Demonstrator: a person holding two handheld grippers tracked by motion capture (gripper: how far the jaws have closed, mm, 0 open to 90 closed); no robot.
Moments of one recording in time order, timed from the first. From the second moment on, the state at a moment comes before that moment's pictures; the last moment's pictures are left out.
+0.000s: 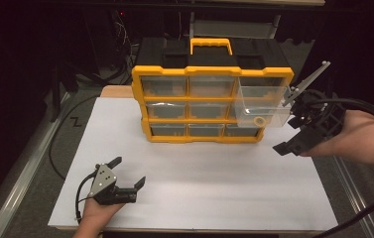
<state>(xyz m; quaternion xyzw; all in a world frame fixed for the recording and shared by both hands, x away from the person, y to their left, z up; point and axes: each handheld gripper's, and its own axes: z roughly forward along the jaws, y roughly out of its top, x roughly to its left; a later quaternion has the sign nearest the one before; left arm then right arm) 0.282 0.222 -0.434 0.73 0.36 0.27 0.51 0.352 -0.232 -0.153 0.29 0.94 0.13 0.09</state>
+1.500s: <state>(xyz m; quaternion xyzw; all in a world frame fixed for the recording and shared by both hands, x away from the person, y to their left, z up) 0.282 0.224 -0.434 0.73 0.36 0.27 0.51 0.359 -0.205 -0.295 0.28 0.95 0.11 0.05</state>
